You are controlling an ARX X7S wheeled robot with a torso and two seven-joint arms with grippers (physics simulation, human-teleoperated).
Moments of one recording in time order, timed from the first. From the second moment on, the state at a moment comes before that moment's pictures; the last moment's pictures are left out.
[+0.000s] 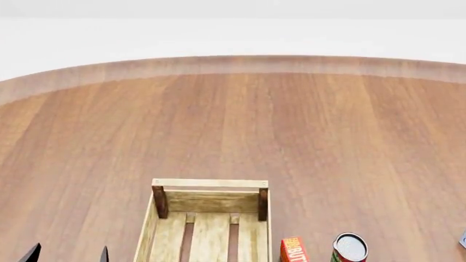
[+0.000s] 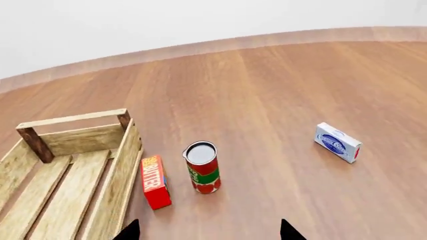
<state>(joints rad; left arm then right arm) 0.00 -0.18 0.17 0.02 -0.14 0.03 -0.19 -0.48 0.41 0.54 -0.75 0.78 0.68 0.04</state>
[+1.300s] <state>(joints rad) 0.00 -0.21 0.20 0.03 -0.17 0.04 -0.21 -0.63 0.28 0.81 -0.39 0.73 0.46 -0.11</state>
